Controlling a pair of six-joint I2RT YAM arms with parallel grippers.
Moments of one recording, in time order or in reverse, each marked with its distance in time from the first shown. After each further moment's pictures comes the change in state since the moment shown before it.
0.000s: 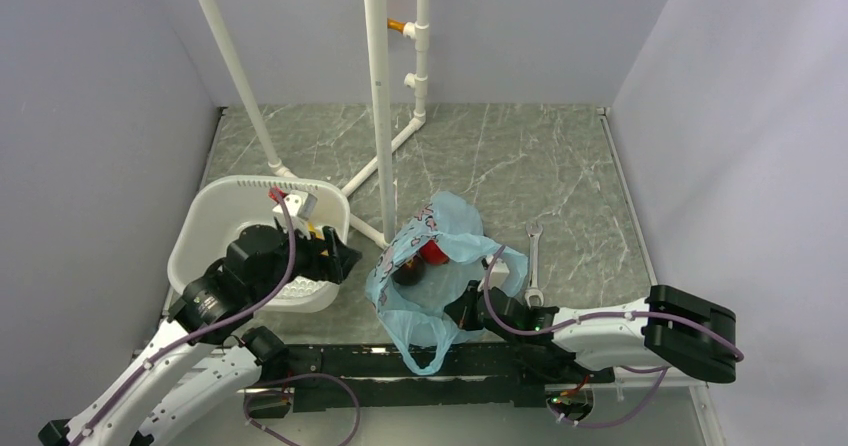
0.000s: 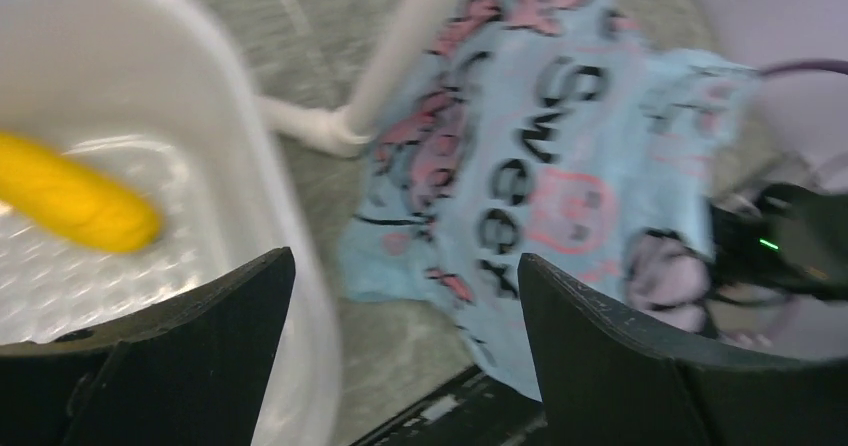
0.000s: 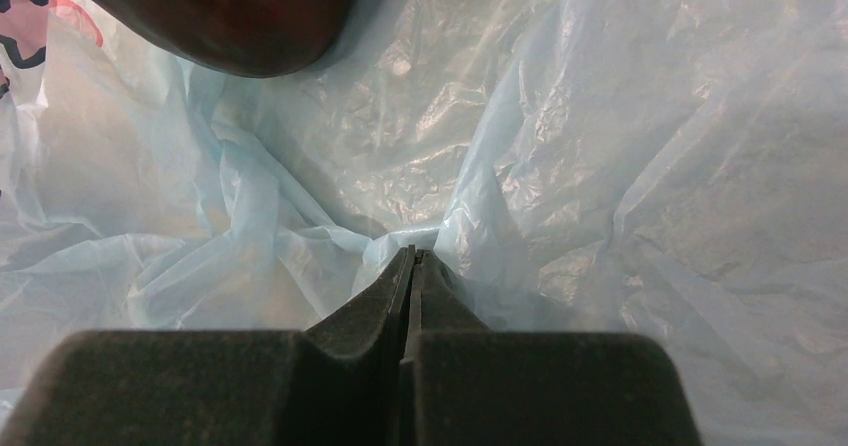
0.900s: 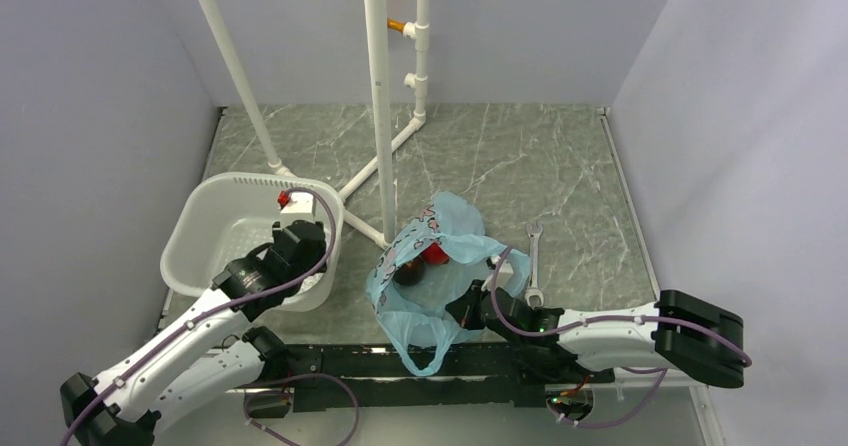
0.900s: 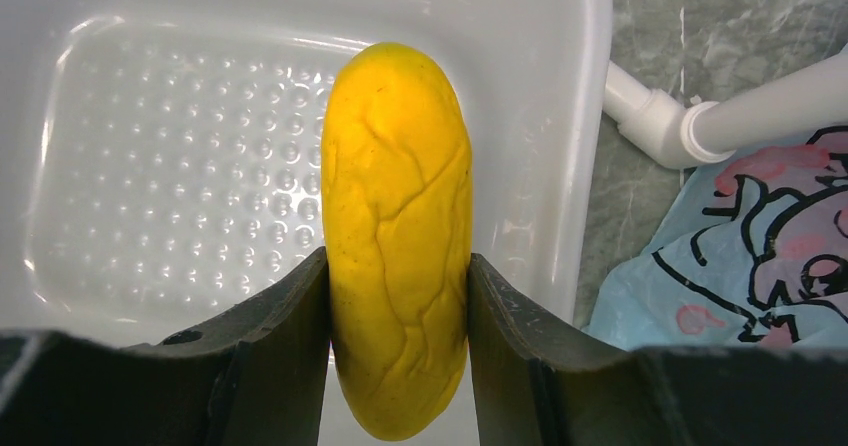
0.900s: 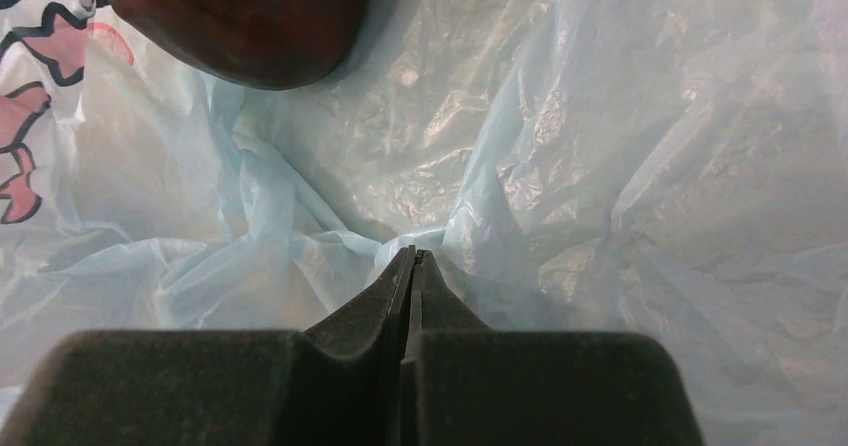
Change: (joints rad) left arm -0.021 0.196 -0.082 -0.071 -0.477 -0.057; right arm 0.000 -0.056 -0.016 -0.017 0.016 0.023
